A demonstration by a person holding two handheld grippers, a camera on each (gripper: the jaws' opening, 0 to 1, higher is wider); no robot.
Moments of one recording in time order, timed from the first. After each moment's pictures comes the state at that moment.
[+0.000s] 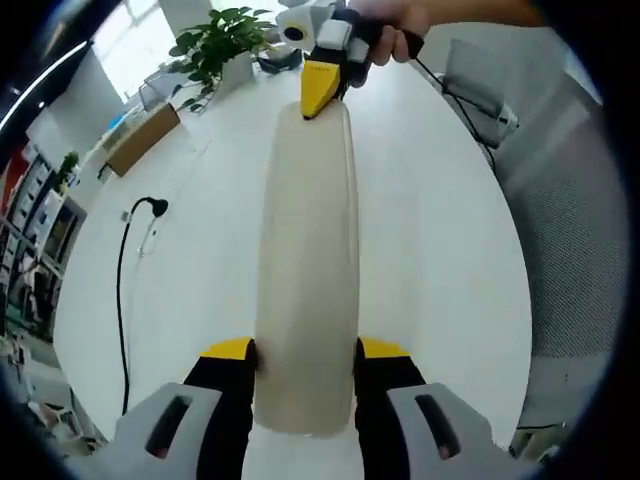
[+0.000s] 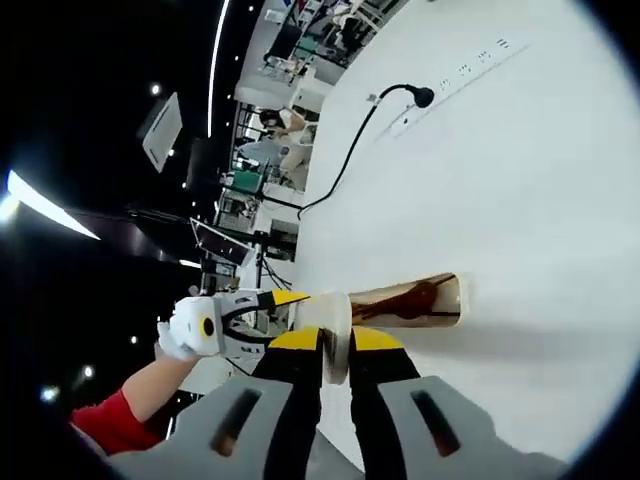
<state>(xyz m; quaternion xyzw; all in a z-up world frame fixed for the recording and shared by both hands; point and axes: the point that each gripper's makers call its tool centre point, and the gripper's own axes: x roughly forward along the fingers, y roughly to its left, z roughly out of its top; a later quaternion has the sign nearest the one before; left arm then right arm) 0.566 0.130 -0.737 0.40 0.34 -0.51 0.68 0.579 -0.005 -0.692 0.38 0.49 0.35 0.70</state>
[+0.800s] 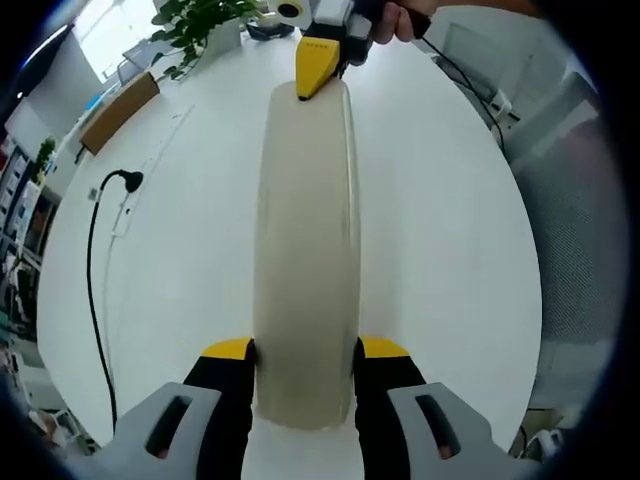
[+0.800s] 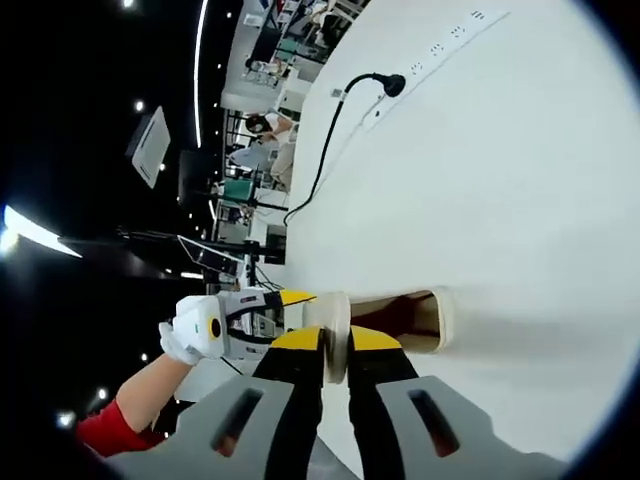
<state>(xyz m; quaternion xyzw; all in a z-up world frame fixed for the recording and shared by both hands) 0.573 0.135 -0.778 0.42 0.39 -0.53 0.63 0.590 -0.005 -0.730 0.42 0.51 0.33 0.67</state>
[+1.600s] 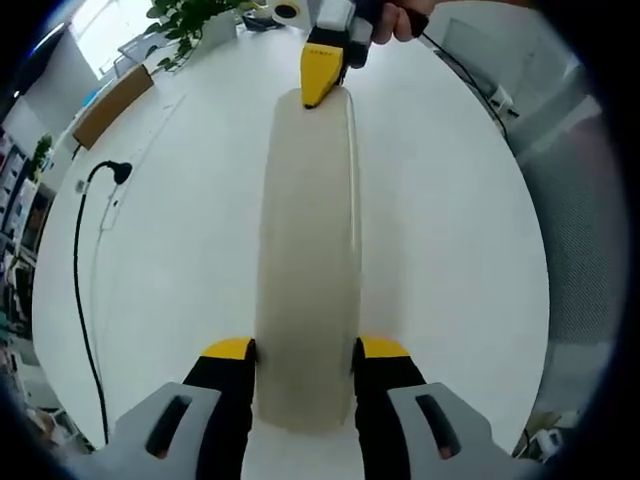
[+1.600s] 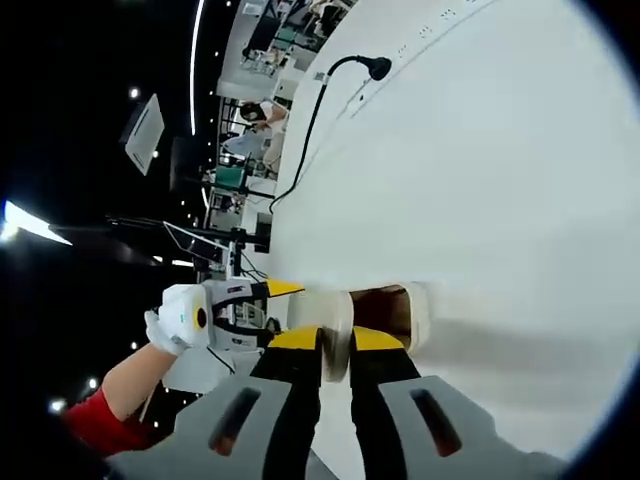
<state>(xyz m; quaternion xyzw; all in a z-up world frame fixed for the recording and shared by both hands) 0.572 0.133 -0.794 0.41 0.40 -0.52 0.63 0.580 -0.008 -0.753 0.38 0.53 0.33 0.68</state>
